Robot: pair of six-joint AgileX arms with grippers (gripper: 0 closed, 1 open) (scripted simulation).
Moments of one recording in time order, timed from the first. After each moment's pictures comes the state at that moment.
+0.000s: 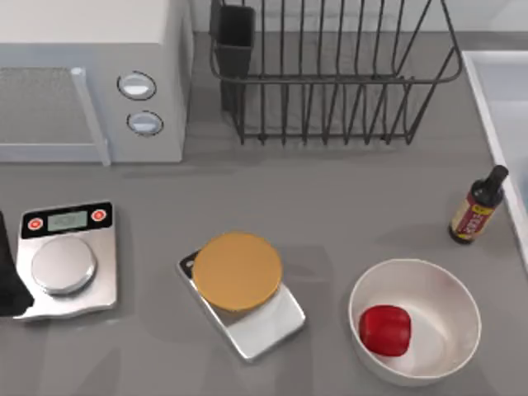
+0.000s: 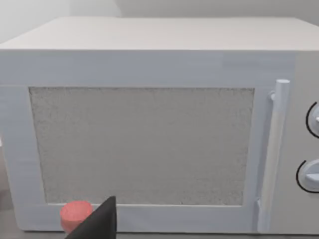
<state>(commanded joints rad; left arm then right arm) 0.00 0.00 0.00 0.00 0.00 0.00 -0.07 0.61 0.51 -0.22 0.01 -0.11</state>
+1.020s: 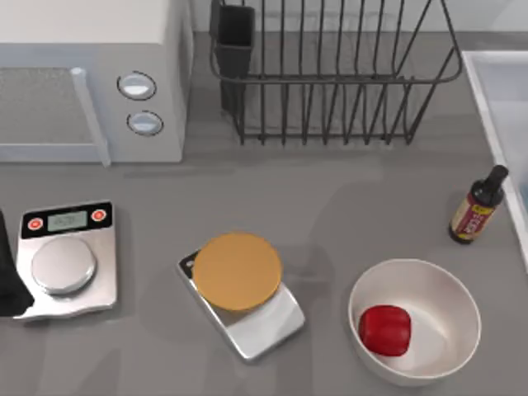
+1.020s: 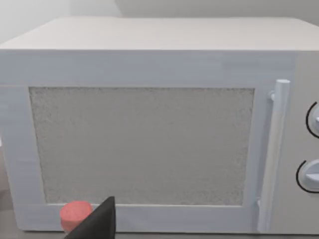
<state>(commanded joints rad) 0.00 0.00 0.00 0.00 0.00 0.00 -0.30 2.16 1.91 -0.95 0.00 -0.33</state>
